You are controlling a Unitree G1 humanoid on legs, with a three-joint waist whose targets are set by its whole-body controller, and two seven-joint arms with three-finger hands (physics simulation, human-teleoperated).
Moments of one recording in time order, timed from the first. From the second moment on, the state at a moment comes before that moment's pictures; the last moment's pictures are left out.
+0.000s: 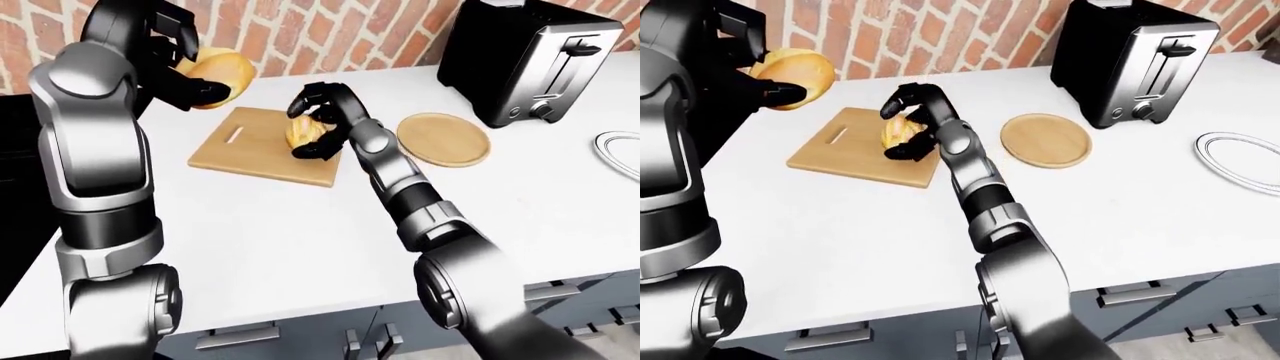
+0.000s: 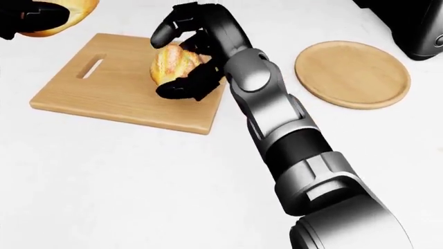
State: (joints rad) left arm -1.07 0.46 0.13 0.00 0.46 0.89 -0.47; right arm -1.25 0.00 -0.01 1.13 -0.23 -0.05 0.08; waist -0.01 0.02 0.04
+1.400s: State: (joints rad) left arm -1.23 0.34 0.07 1.01 0.47 0.34 -0.09; right arm -1.15 -0.06 -0.01 0.72 -0.19 0.15 0.19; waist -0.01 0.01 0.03
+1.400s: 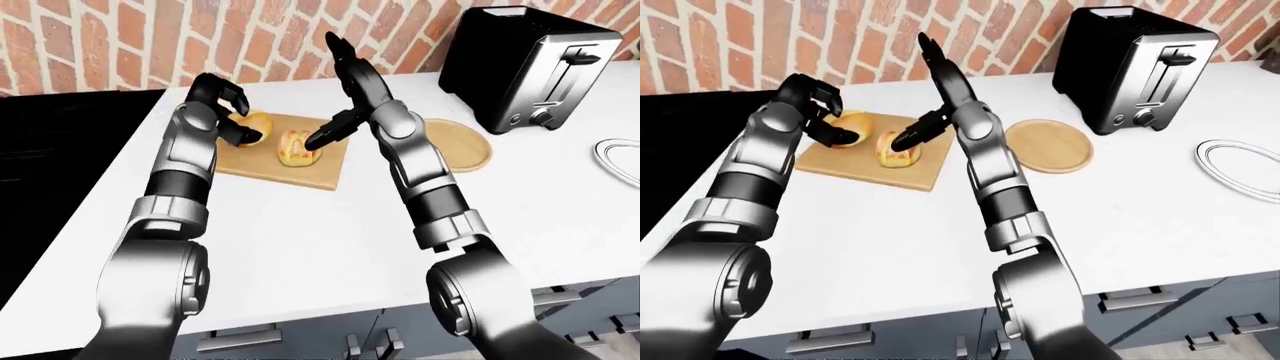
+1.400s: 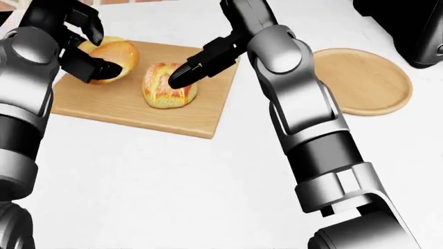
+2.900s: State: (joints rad) left arm -0.75 0.65 0.31 -0.50 0.64 0.94 -0.82; right arm -0.79 -0.42 -0.19 -0.30 -0.26 0.76 0.49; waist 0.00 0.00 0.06
